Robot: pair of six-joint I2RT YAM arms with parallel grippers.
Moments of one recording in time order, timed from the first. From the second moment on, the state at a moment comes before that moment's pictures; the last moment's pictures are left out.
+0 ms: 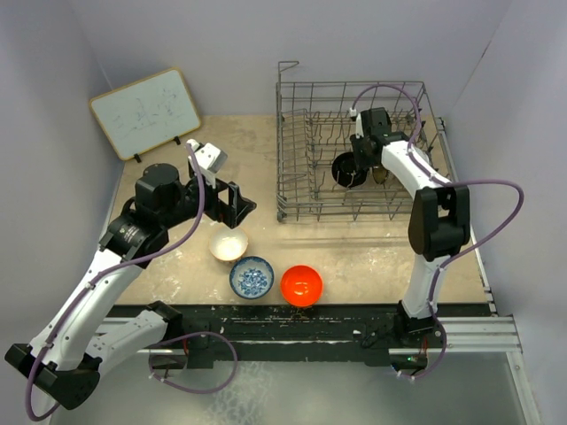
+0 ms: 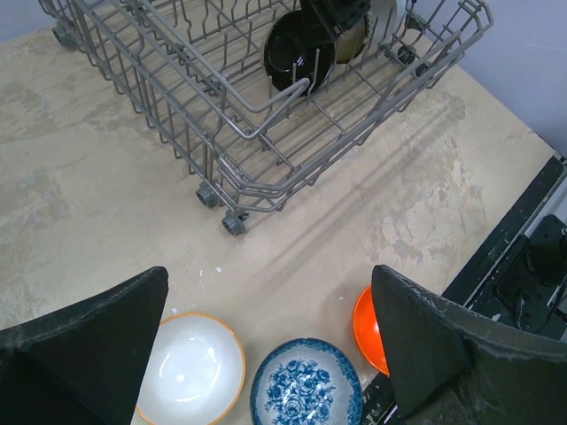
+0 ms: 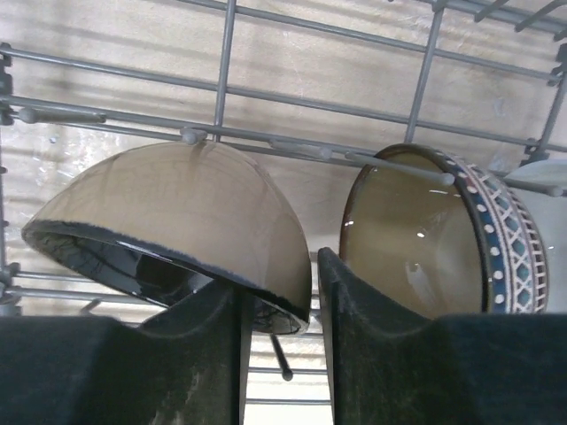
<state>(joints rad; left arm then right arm) -0.50 0.91 1.09 -0.48 0.28 -0.13 0.20 1.95 1.61 -0.57 0.15 -0.09</state>
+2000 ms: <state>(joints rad) -0.50 0.73 1.01 -0.42 0.51 -0.18 0.42 2.22 2.23 -1.40 1.13 0.32</state>
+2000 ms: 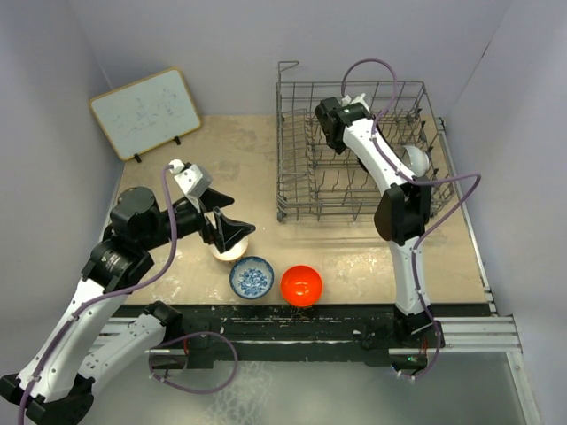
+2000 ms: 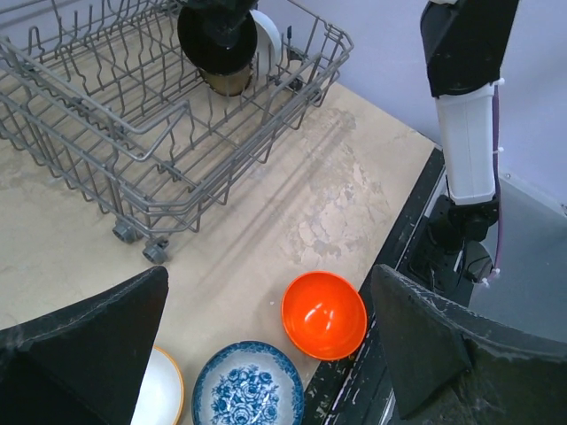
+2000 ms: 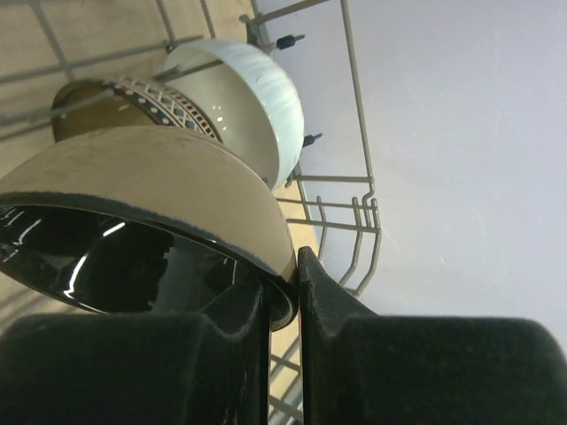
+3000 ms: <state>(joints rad) -0.54 0.76 0.90 -0.34 0.52 -0.21 0.40 2.56 2.46 -1.46 1.30 0.22</state>
